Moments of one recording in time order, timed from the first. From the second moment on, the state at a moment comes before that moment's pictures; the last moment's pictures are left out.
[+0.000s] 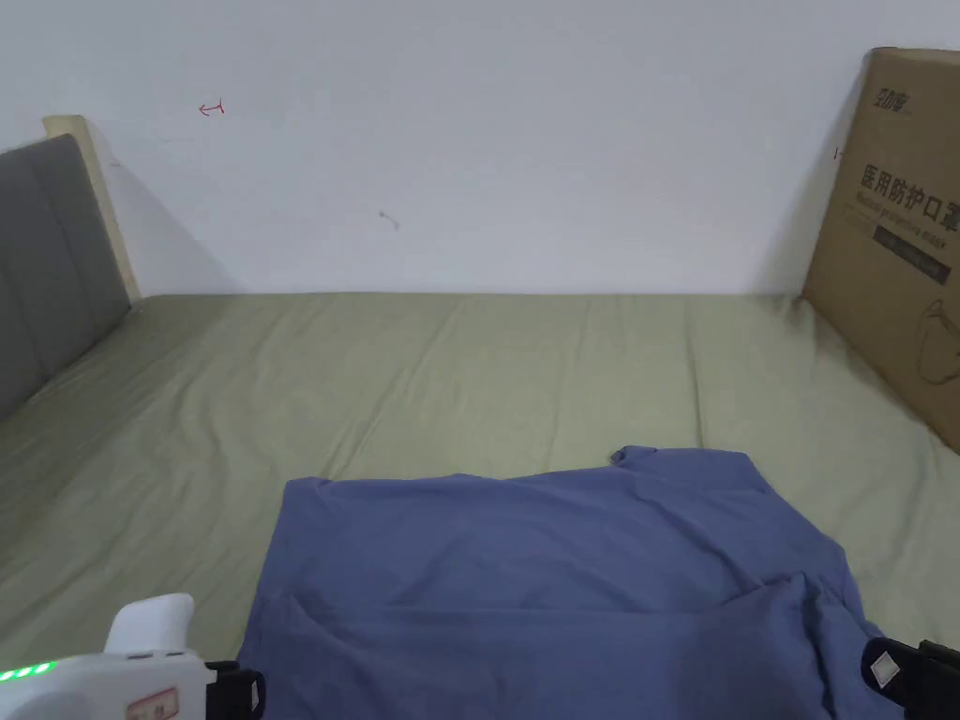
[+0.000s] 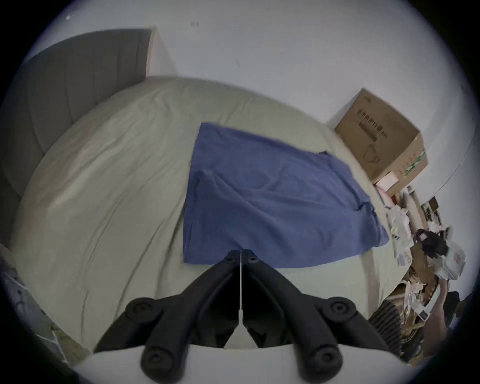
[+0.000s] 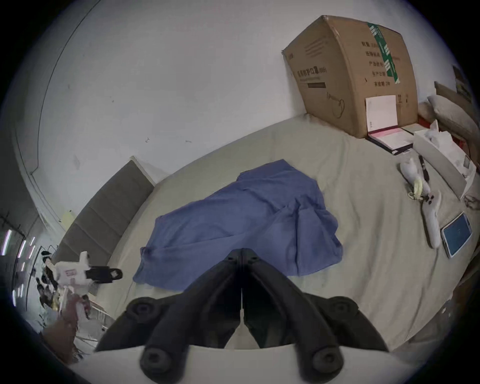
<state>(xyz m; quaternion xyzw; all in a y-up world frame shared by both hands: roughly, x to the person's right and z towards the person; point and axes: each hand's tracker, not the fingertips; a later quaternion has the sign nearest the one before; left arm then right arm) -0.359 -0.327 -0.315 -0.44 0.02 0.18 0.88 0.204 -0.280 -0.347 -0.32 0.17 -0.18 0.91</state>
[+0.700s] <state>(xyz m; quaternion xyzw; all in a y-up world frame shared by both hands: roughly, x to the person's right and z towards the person) -0.364 -0.407 -0.378 -0.53 0.07 0.12 0.84 0.217 -0.311 -0.366 -0.39 0.16 -0.20 0.88</state>
